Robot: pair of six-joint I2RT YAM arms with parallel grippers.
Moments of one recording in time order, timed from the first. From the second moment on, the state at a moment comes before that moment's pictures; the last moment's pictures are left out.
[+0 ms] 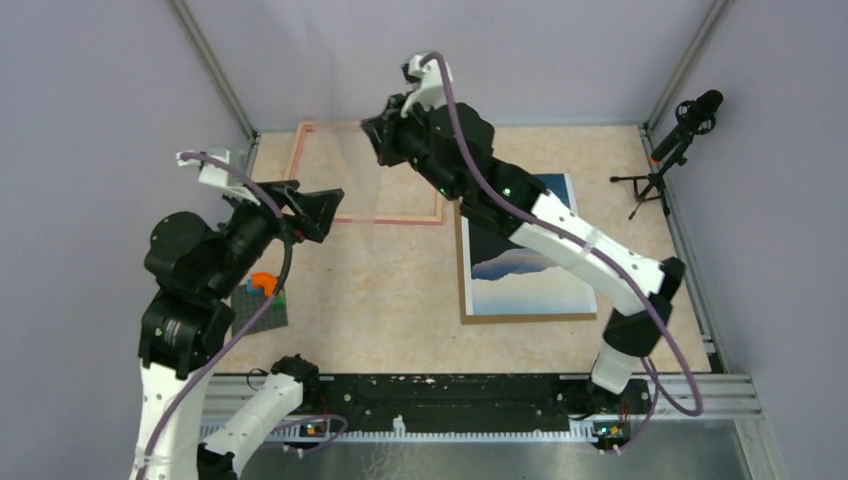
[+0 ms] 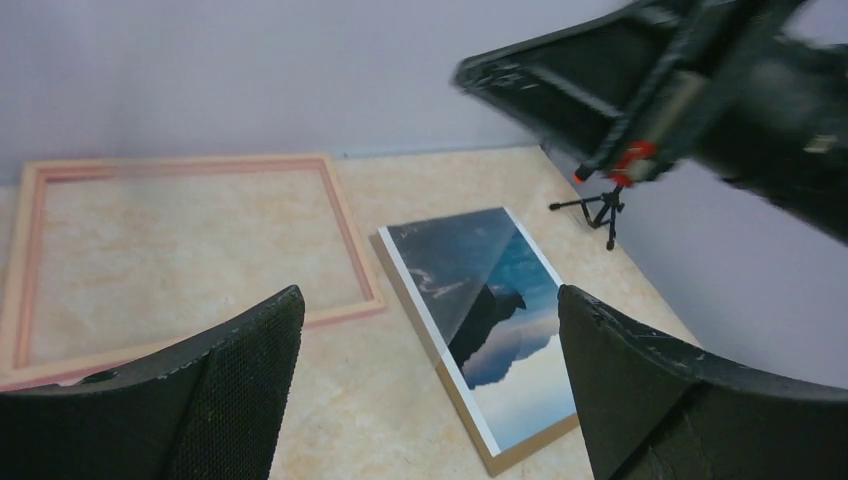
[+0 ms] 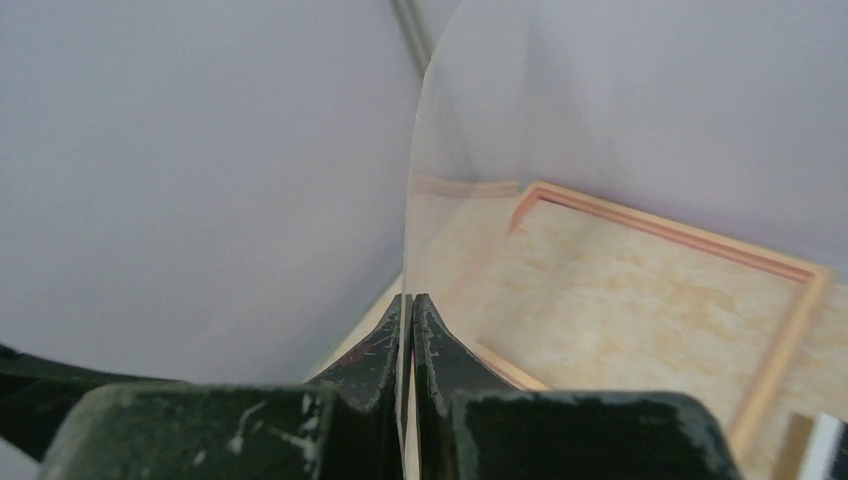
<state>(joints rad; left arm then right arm) -0.28 0.74 1.32 -0.57 0.21 -0.35 1.07 1.66 1.95 -0.22 0.42 0.28</state>
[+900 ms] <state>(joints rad) -0.44 1.25 1.21 -0.35 0.11 -0.31 0.26 2.21 1.44 0.42 -0.71 1.10</state>
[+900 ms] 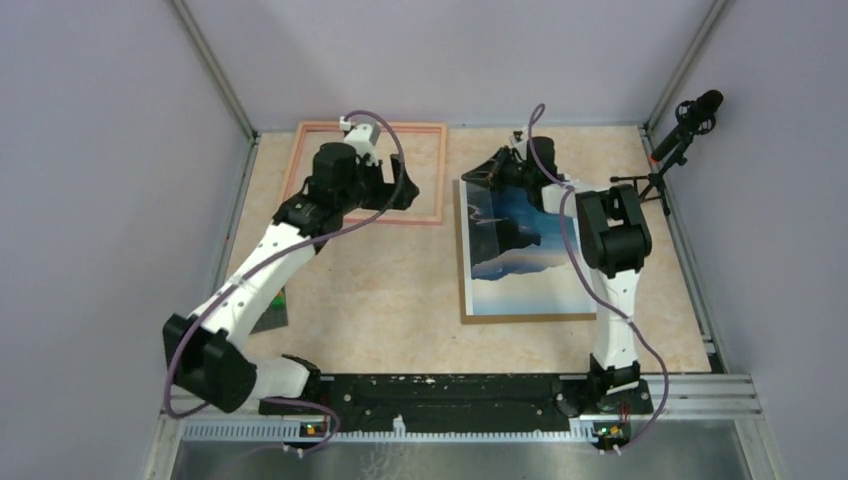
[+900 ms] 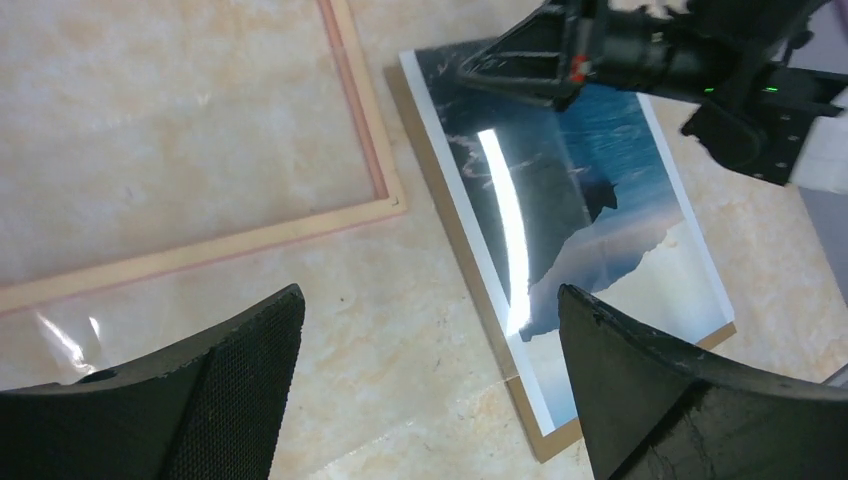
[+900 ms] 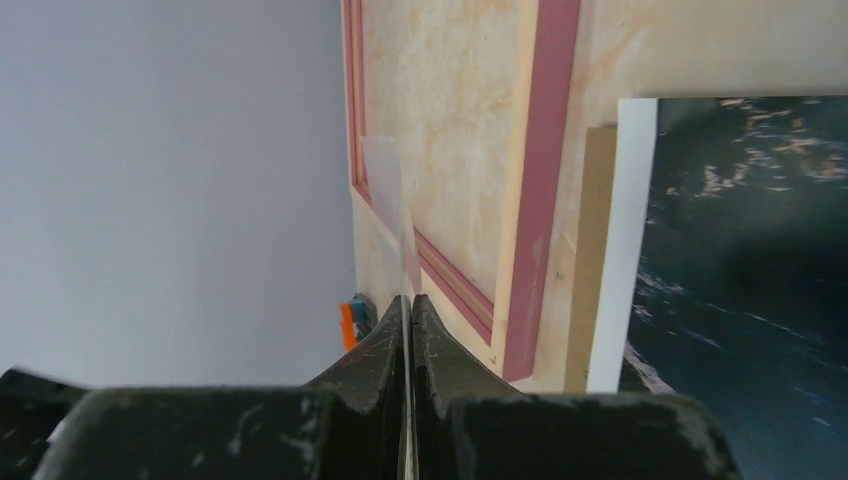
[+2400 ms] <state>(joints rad) -0.01 2.09 1.57 -0.82 -0.11 -1.30 0.06 2.21 1.30 0.66 -0.92 1.05</state>
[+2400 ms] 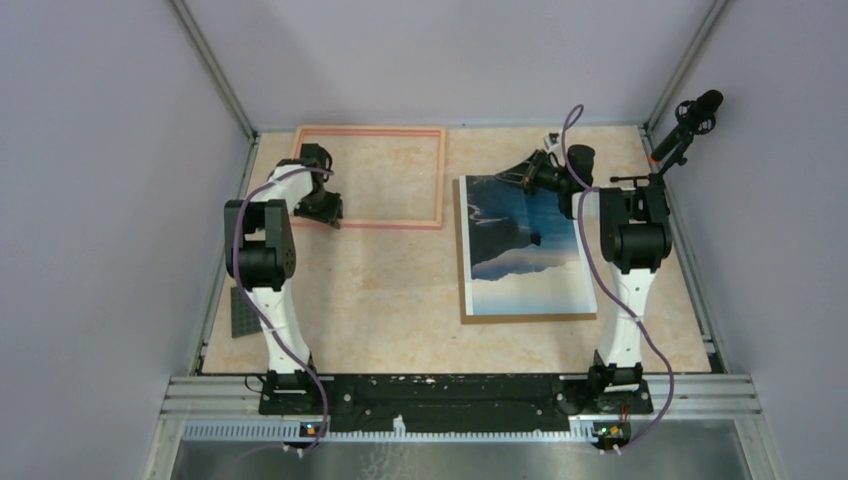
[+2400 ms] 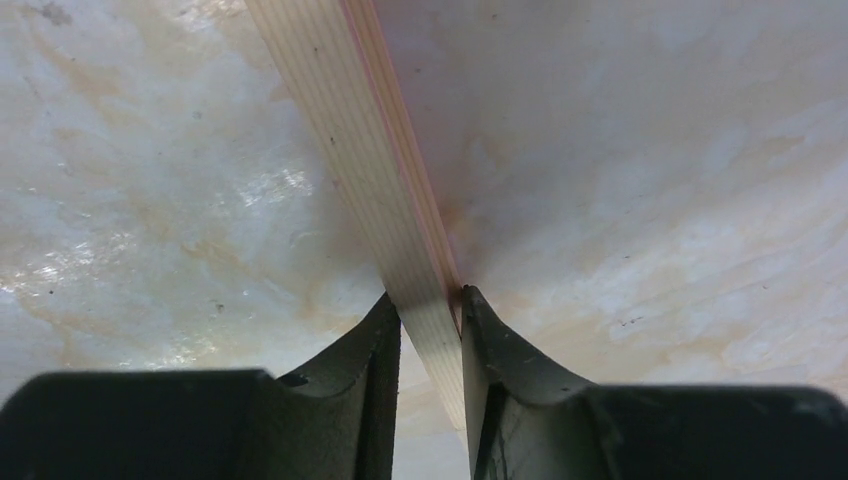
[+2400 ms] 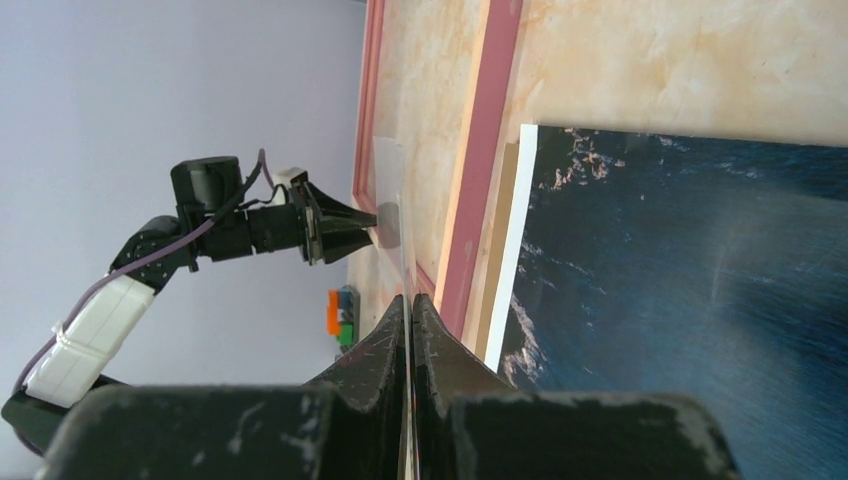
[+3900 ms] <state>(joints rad) -0.05 1.38 0.94 -0.60 0.05 -1.06 0.08 2.21 1.13 0.62 -0.73 1.07</state>
